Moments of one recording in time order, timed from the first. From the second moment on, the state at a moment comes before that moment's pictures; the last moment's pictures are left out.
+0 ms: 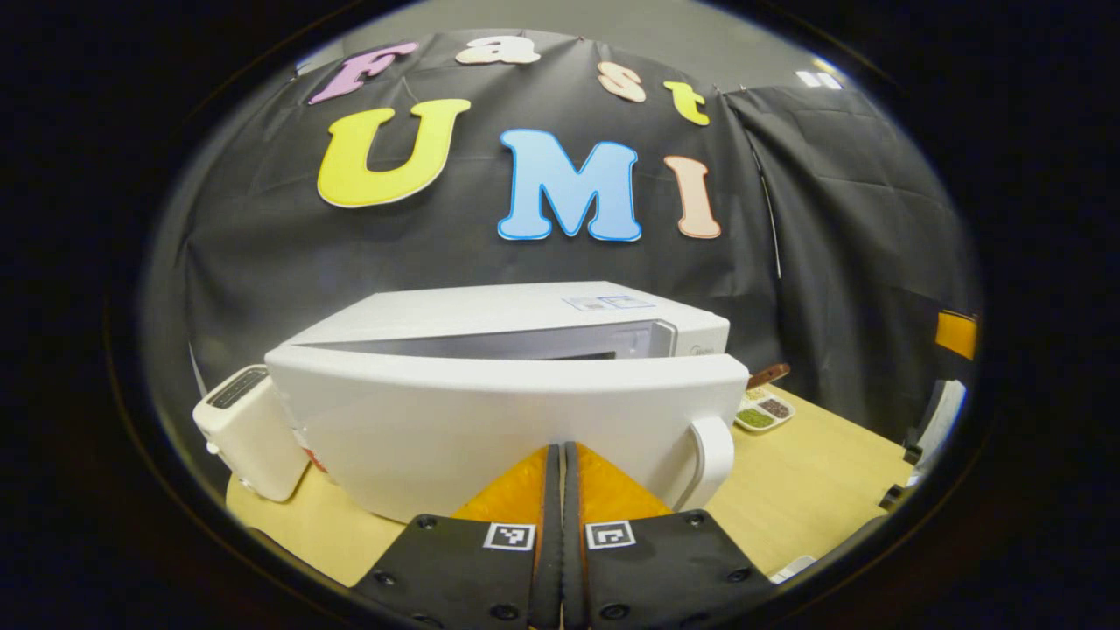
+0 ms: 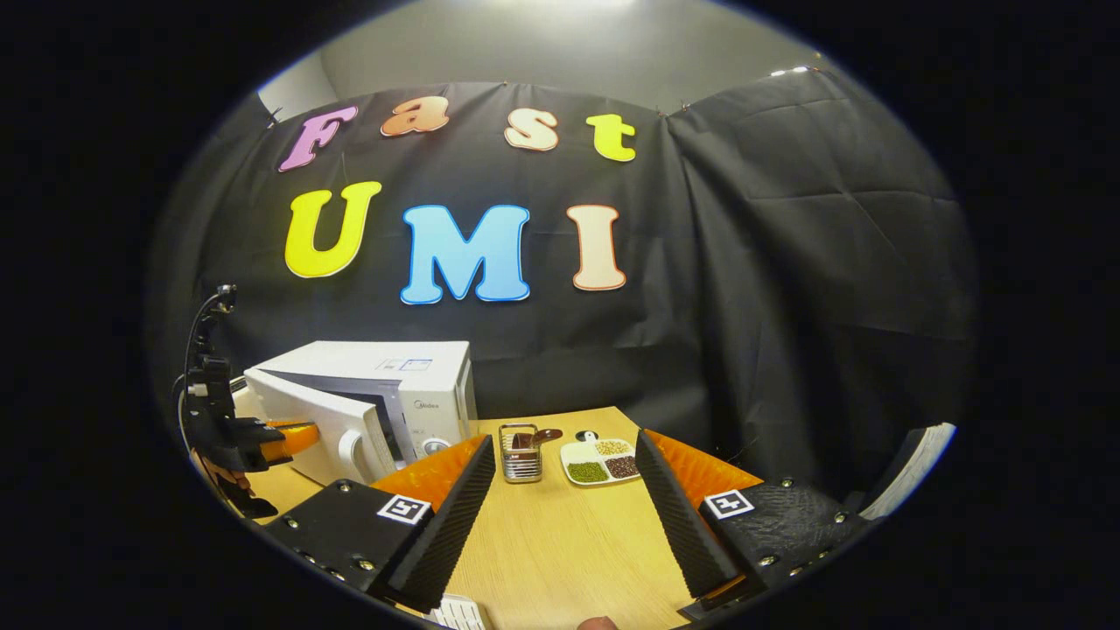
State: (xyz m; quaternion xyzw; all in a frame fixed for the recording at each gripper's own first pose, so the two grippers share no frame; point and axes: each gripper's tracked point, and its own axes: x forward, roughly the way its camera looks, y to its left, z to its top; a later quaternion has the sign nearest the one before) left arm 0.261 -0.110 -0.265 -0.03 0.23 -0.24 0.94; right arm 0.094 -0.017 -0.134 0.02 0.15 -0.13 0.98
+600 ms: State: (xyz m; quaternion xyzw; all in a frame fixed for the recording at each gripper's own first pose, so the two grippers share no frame) left arm 0.308 -0.110 -0.276 -0.05 0.23 -0.21 0.95; right arm 0.095 -0.027 -0.130 0.00 0.16 -0.15 0.98
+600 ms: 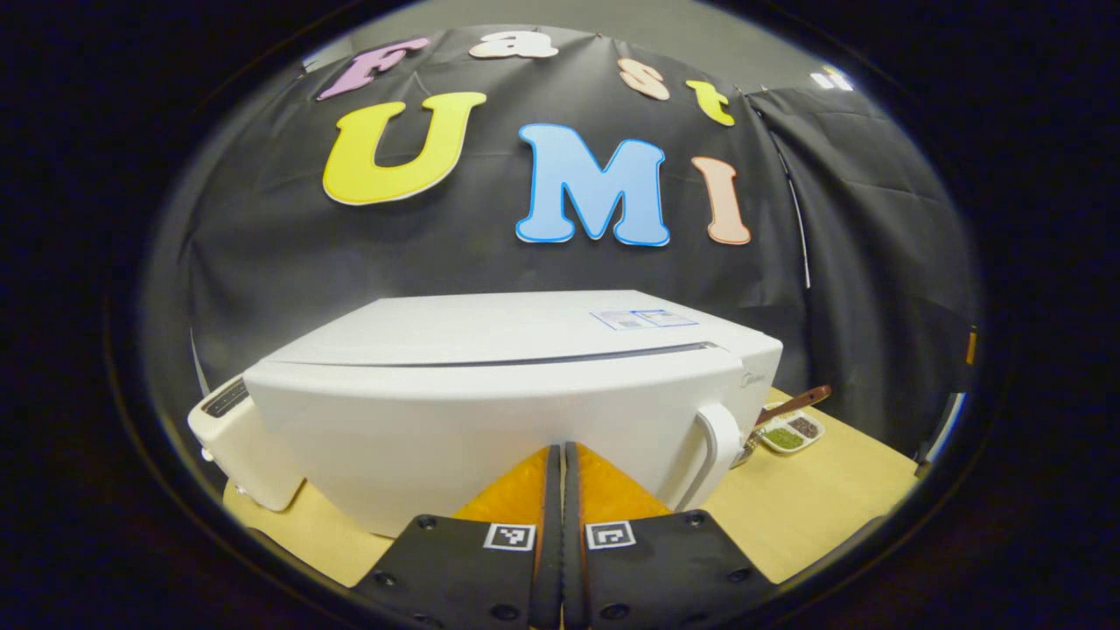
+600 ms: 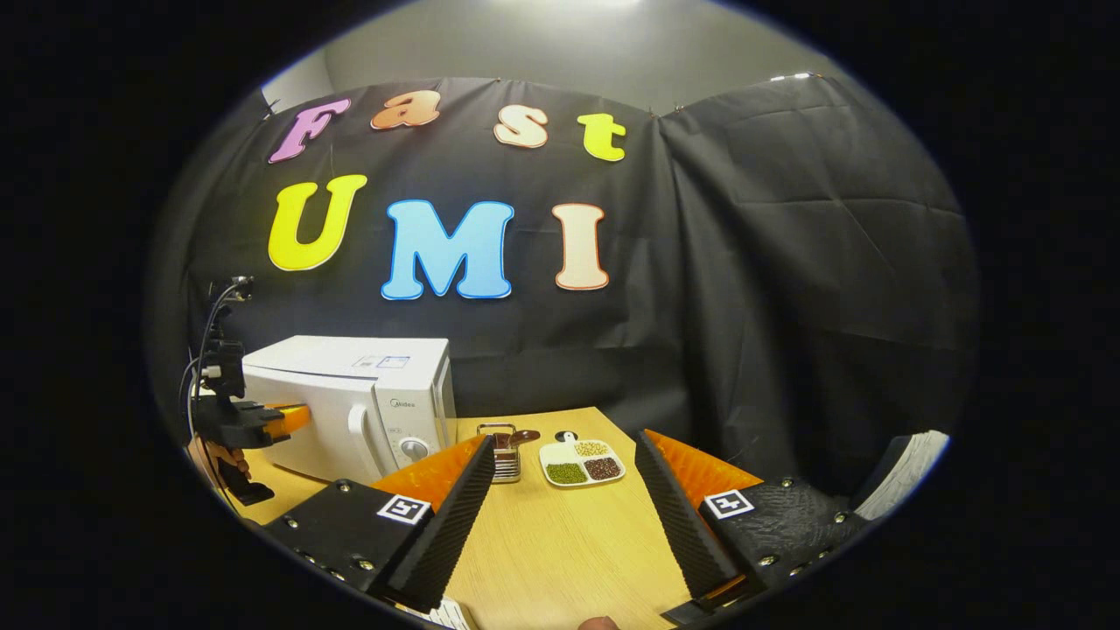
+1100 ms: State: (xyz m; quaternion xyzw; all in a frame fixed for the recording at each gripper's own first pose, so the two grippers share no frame) left arm 0.317 -0.115 -0.281 0.01 0.21 -0.18 0.96; right arm 0.094 -0.002 -0.119 -0.01 0.15 -0.12 0.98
